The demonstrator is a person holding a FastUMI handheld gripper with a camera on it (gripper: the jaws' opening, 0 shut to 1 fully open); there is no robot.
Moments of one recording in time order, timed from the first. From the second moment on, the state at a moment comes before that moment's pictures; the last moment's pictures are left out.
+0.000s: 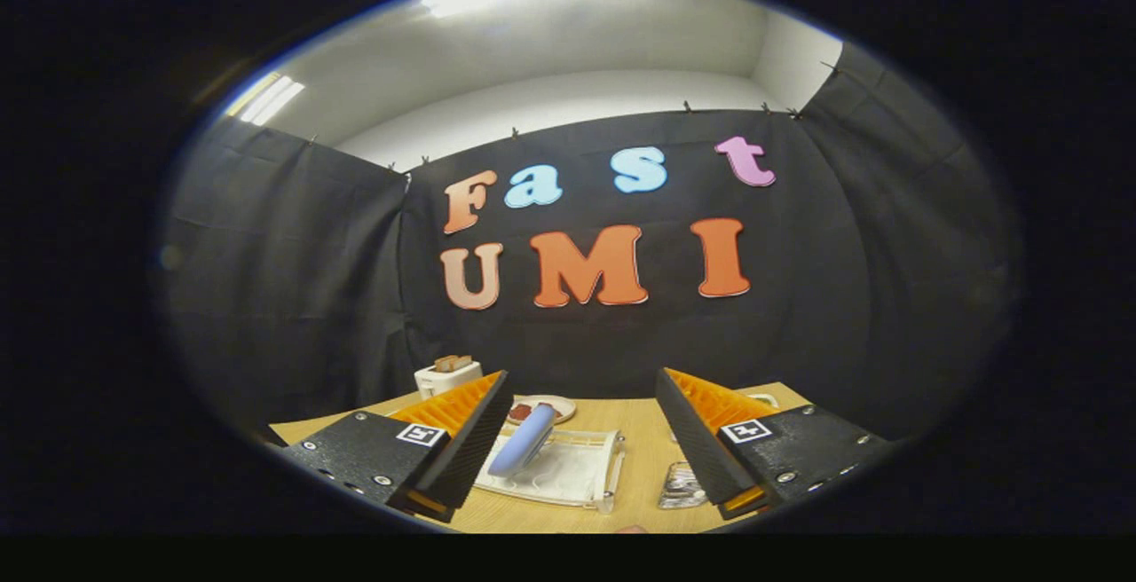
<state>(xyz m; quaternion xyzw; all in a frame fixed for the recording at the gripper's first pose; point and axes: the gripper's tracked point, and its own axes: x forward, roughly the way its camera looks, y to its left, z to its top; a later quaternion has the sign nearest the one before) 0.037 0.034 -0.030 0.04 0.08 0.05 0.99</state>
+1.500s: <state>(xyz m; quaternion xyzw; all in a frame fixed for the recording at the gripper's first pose) 0.150 0.125 -0.233 0.08 0.55 0.06 0.83</state>
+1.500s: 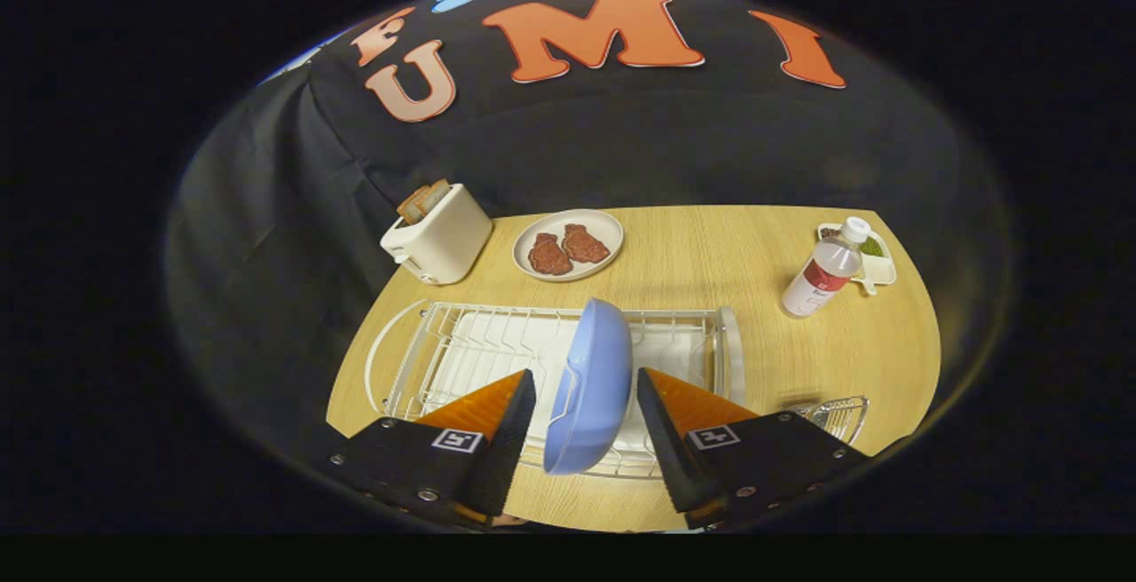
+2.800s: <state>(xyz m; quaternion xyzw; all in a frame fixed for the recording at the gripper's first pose) 0.184 0.103 -0.211 -0.15 0.52 -0.07 0.84</state>
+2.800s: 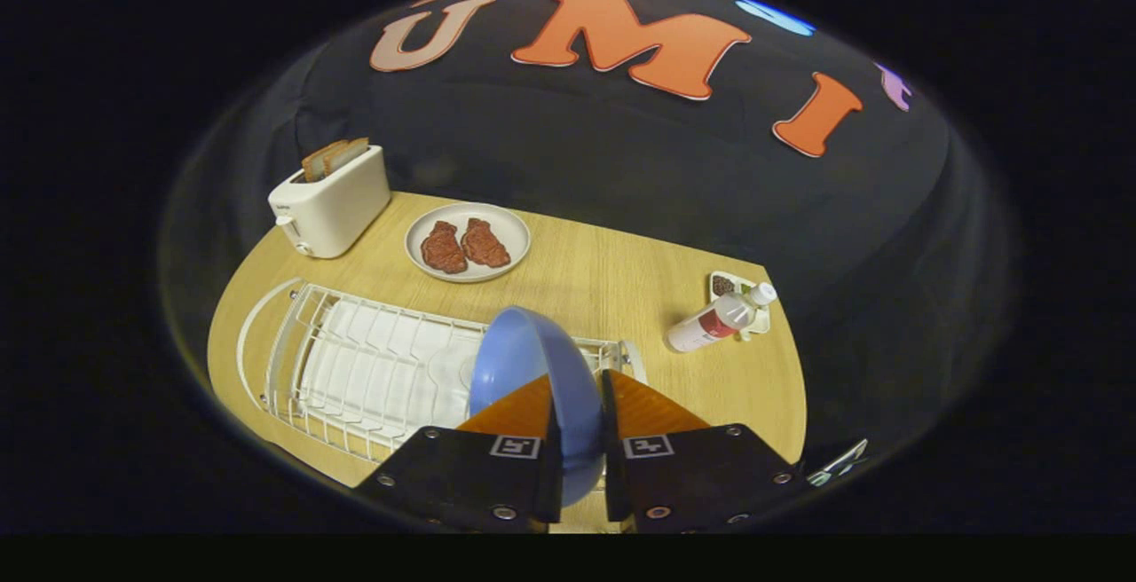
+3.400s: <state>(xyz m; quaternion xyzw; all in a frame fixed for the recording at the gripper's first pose) 0.118 0.081 -0.128 -0.10 0.45 -0.03 0.89</state>
